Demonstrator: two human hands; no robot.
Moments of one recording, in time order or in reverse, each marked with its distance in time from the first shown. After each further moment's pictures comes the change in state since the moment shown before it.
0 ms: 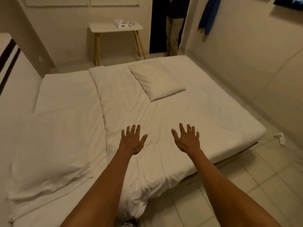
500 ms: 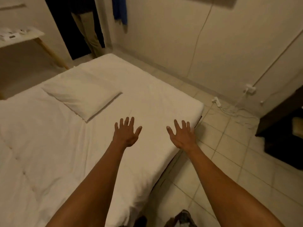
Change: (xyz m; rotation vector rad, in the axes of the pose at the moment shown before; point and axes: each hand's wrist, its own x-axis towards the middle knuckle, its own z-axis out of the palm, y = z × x) left_hand 0.189 0.293 0.008 0.163 -0.081 0.421; right_hand 0.080 0.248 -0.091 0.116 0.074 0.405
